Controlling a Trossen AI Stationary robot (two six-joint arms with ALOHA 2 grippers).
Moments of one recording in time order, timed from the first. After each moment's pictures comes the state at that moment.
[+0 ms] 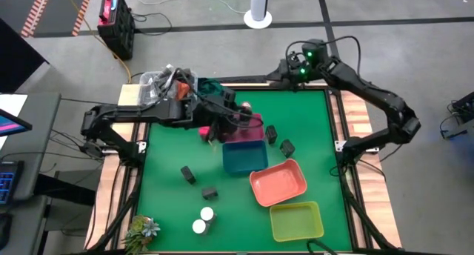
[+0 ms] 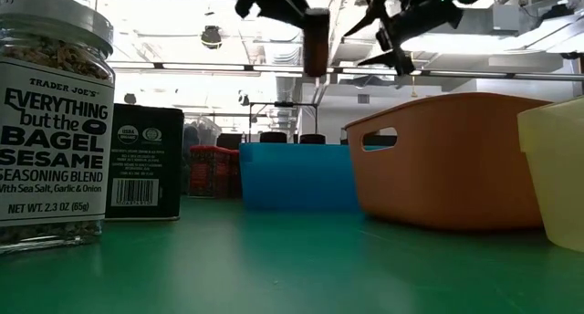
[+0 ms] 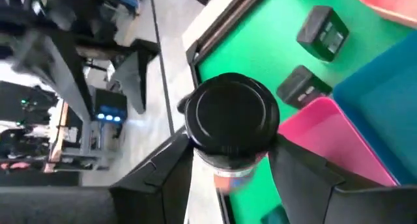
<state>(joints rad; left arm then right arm) 0.08 1.54 1.48 -0.41 -0.33 0.87 -0.77 1.35 1.25 -0.37 -0.64 1.03</state>
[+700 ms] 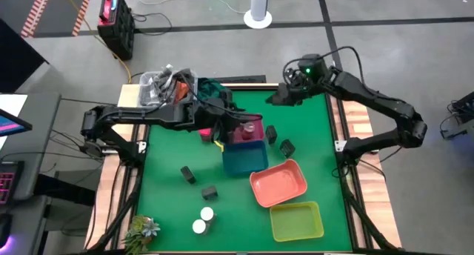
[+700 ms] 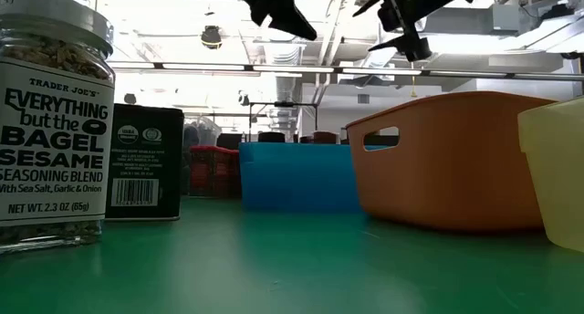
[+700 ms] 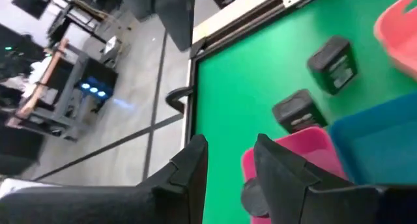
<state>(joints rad) 0.09 1.54 1.38 -0.27 -0.34 0.60 -0.58 1.26 1.24 -0.58 -0.54 0.88</state>
